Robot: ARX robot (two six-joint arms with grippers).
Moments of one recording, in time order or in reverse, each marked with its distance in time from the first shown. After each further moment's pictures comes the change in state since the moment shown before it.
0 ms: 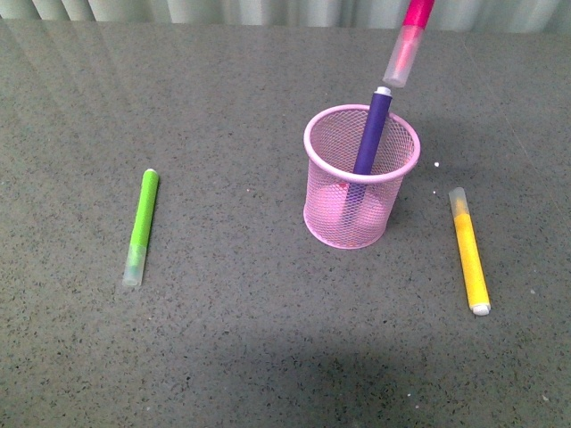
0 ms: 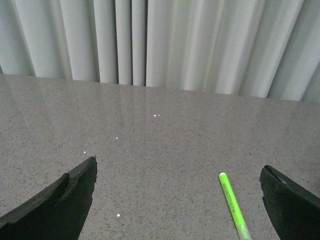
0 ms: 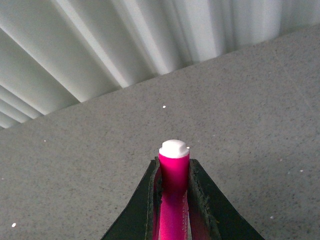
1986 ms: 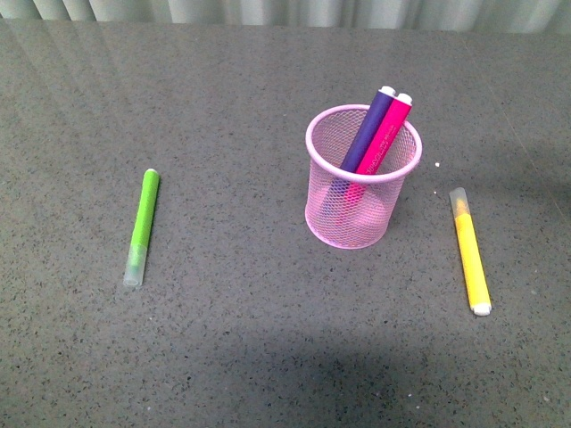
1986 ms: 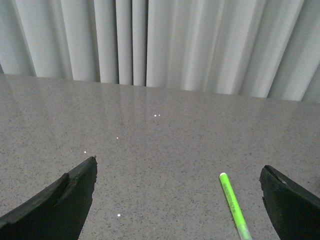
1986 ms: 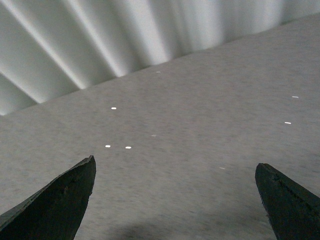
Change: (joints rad) left arm 0.000 0.000 0.000 0.000 0.000 0.000; right arm -0.296 -0.210 -0.295 0.088 -0.167 -0.143
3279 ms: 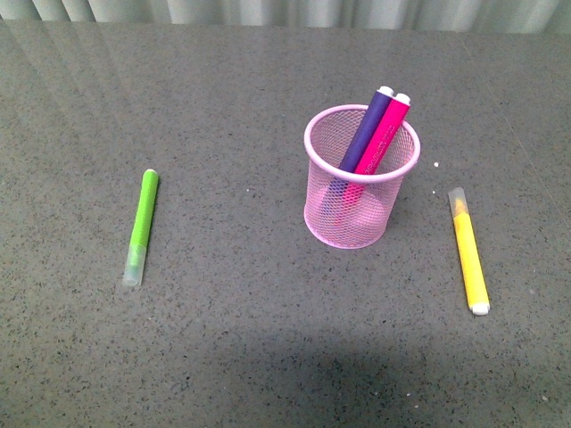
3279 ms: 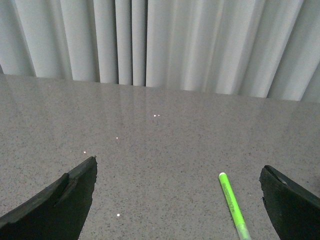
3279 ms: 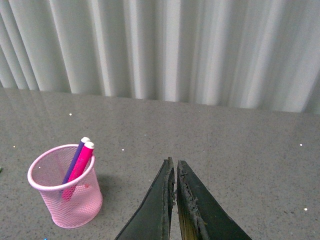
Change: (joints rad) left arm 0.000 0.000 0.000 0.000 0.000 0.000; right arm -0.067 -0.982 -0.654 0.036 -0.250 -0.424
